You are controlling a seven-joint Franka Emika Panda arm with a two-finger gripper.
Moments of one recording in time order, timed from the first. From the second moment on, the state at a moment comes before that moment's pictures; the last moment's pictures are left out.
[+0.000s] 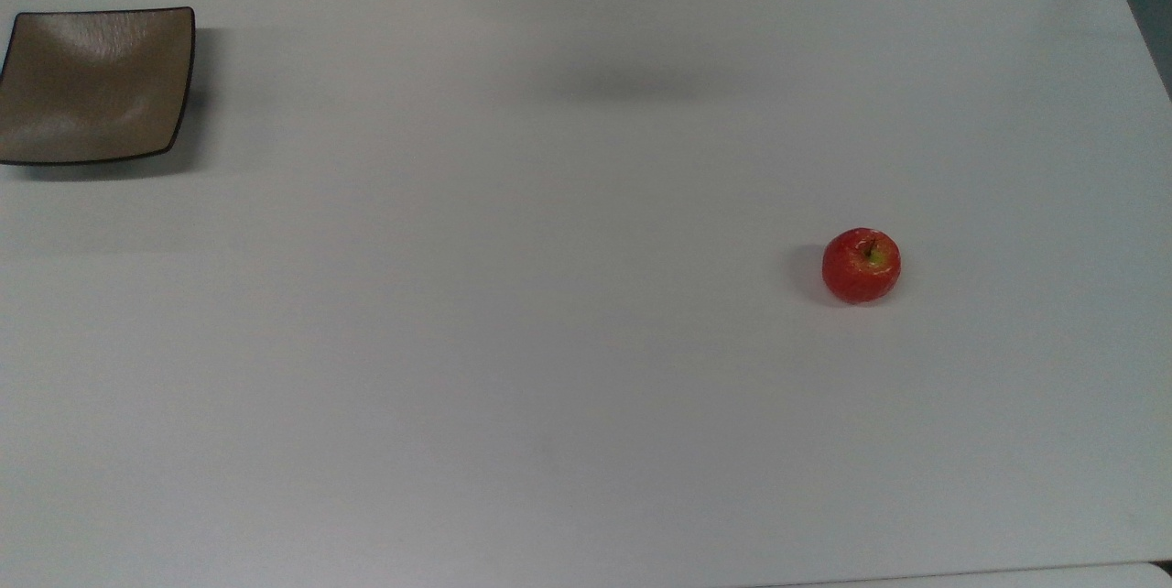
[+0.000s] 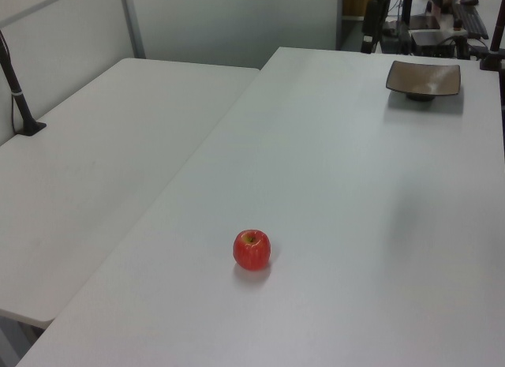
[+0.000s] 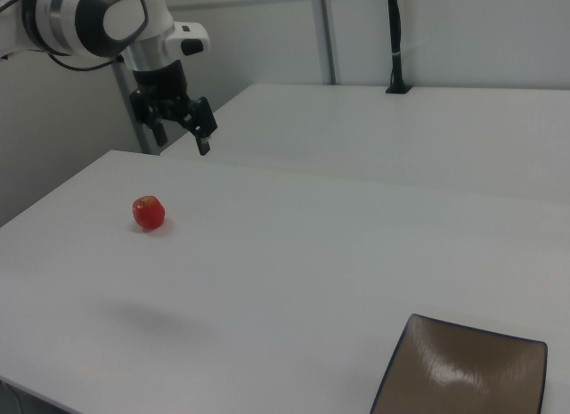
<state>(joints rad) 0.16 -0.02 -0.04 -1.62 0.08 1.72 0.00</state>
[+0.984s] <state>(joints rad) 0.51 0.41 -0.03 -1.23 0.08 1.84 0.44</state>
